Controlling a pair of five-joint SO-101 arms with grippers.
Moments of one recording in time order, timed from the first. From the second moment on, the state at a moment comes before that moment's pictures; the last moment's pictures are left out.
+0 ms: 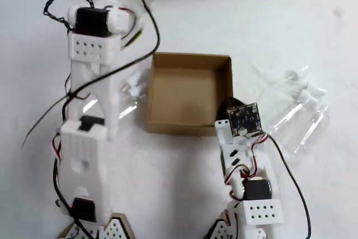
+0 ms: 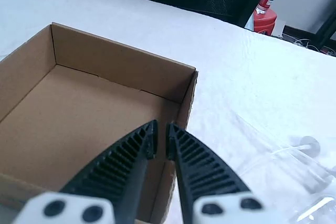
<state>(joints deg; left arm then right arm) 3.9 39.6 -80.1 101.6 -34.1 -7.1 -83.9 96.5 13.9 15.0</state>
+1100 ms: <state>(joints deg) 18.3 -39.6 18.5 56.3 -13.5 -5.8 -83.9 96.5 13.9 15.0</state>
